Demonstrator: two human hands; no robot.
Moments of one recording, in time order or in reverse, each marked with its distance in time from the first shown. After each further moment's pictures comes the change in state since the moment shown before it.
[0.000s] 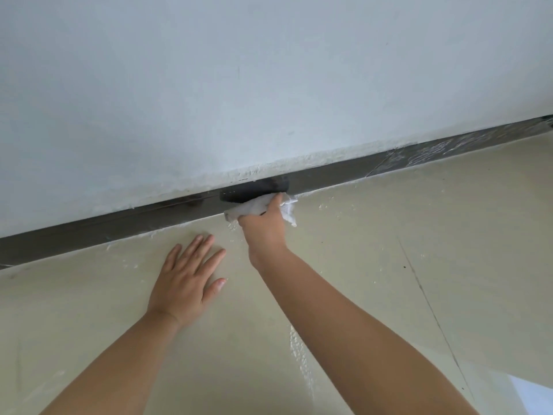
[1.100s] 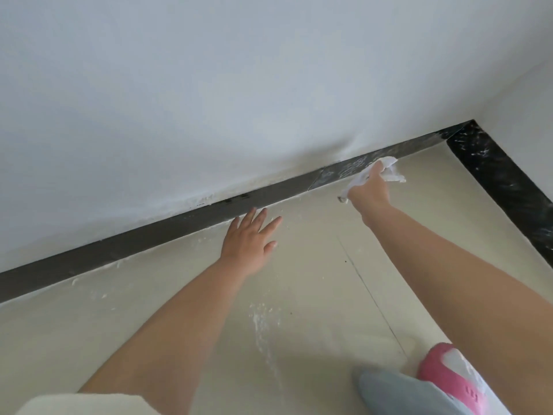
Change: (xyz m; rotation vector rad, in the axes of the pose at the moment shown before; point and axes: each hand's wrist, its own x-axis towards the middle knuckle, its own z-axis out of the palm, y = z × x) left_hand 0.096 0.113 -0.055 -0.126 -0.029 0.241; right_hand 0.007 -0.079 -0.213 -0.445 0.600 -0.163
